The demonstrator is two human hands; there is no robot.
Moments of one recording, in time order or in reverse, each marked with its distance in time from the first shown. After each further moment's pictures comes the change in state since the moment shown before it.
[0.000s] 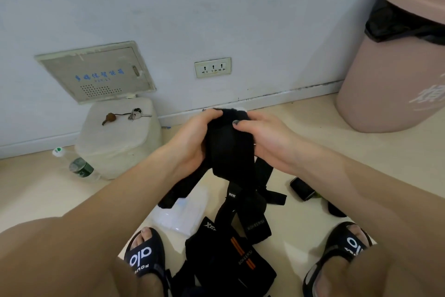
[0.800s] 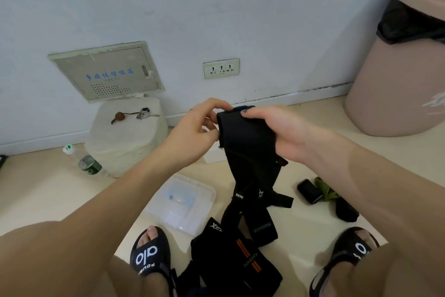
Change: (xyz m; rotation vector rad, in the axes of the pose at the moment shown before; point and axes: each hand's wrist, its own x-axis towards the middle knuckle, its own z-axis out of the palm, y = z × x) left_hand -0.004 0.008 -0.035 0.755 0.013 0.542; right_hand 0.013 -0.020 0.000 0.066 0.032 0.170
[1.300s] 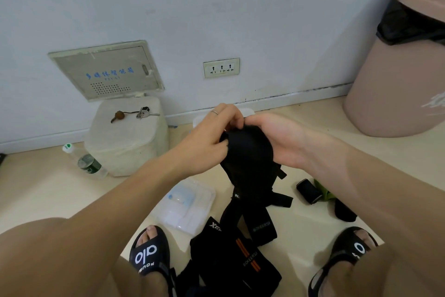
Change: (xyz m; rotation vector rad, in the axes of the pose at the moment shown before) left_hand -0.001 -0.002 0.015 0.121 -0.160 0.278; right_hand -0.006 0.007 0.006 -0.031 -0.194 0.084
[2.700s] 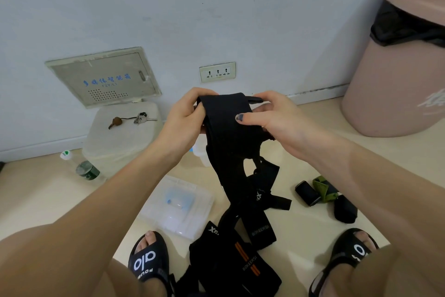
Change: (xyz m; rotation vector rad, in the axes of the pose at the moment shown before) left_hand 0.016 0.005 -0.018 -0.438 0.346 -0.263; right_hand -0.008 -0.014 -0.018 -0.303 0.320 -0.359
